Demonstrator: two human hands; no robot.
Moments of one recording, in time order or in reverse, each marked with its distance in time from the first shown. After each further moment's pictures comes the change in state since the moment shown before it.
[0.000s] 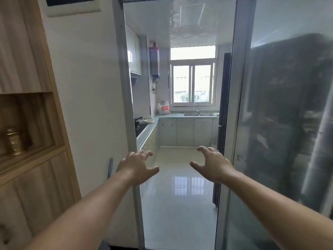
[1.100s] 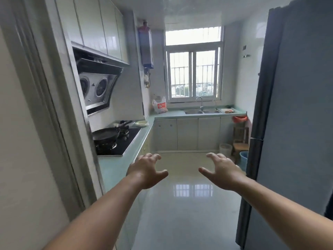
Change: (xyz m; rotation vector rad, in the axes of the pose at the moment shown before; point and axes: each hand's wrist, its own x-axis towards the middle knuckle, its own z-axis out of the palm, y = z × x) left_hand 0.566 -0.087 0.155 0.018 -0.077 0.032; right_hand 0.533 0.117 0.180 -0.046 -0.047 0.129
